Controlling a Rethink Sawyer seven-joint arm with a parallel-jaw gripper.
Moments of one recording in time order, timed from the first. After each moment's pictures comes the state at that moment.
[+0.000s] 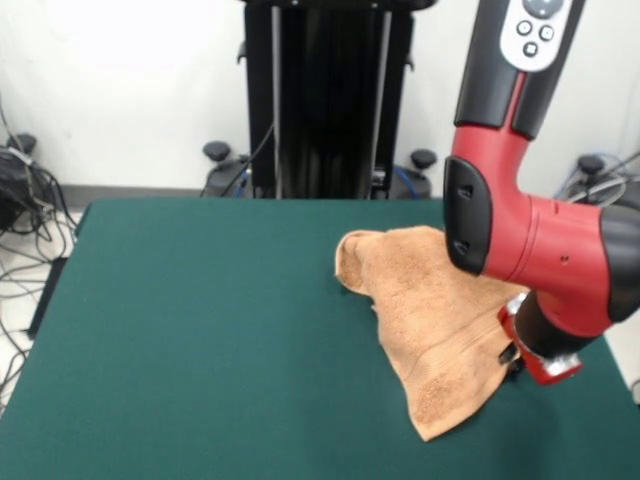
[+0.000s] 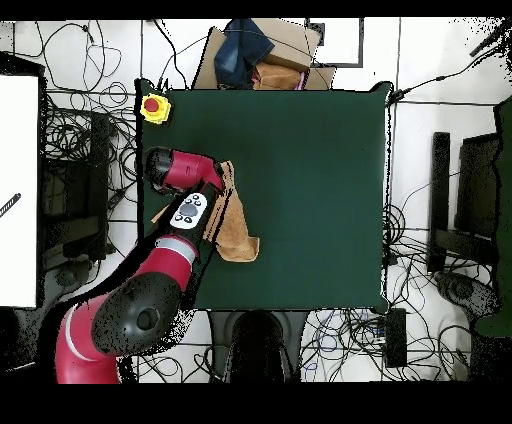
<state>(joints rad) 0.32 0.26 -0.50 0.87 0.68 0.88 2.67</state>
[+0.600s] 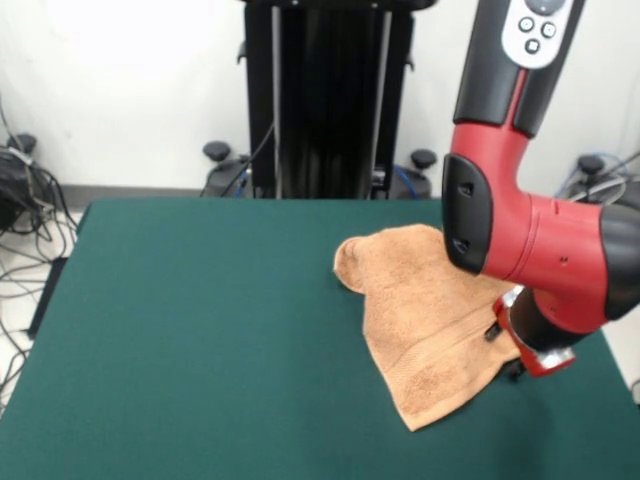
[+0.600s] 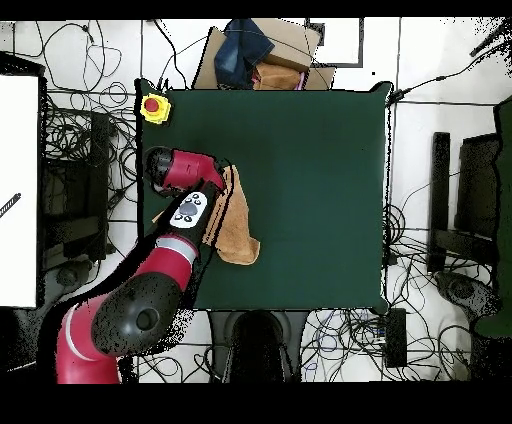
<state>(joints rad) 0.32 0.26 -0.51 0.86 0.66 0.93 2.67</state>
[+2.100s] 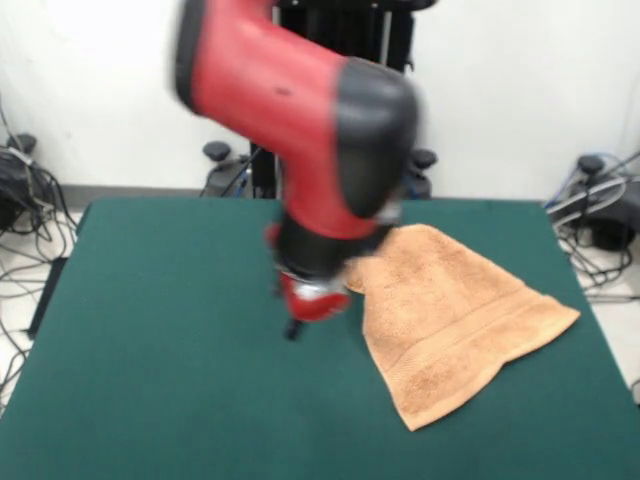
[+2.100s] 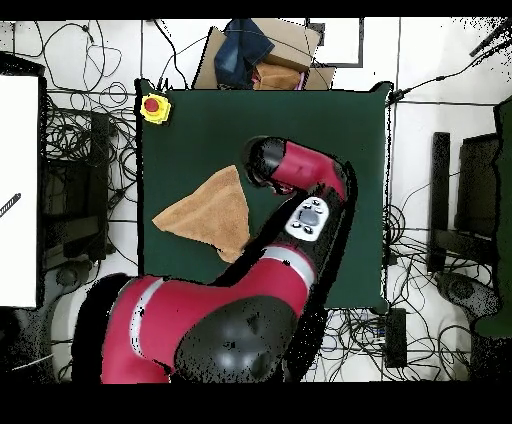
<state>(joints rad) -0.04 -0.12 -0.46 1.17 0.30 0.72 2.51</state>
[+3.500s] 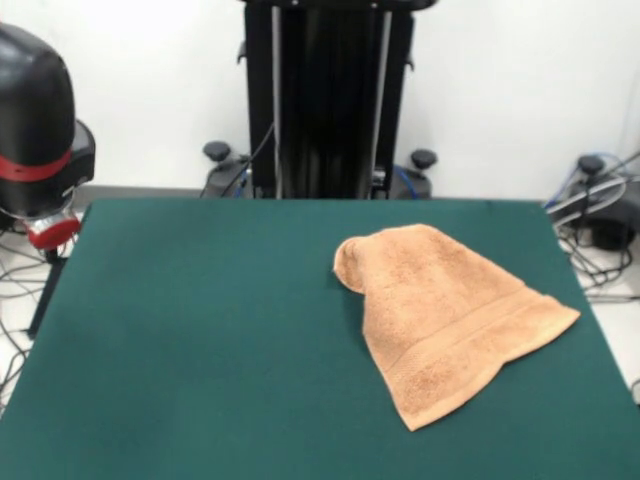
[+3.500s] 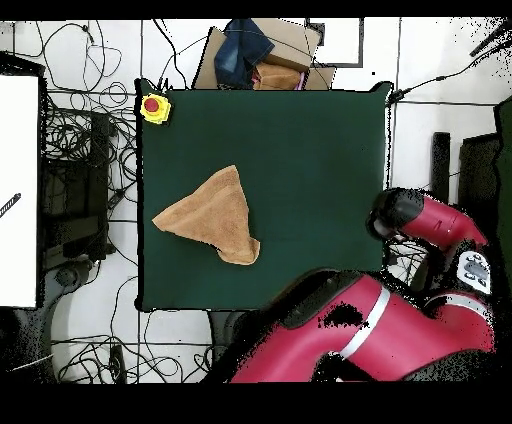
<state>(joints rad) -0.53 -0.15 -0.29 1.15 -0.14 0.69 2.06</state>
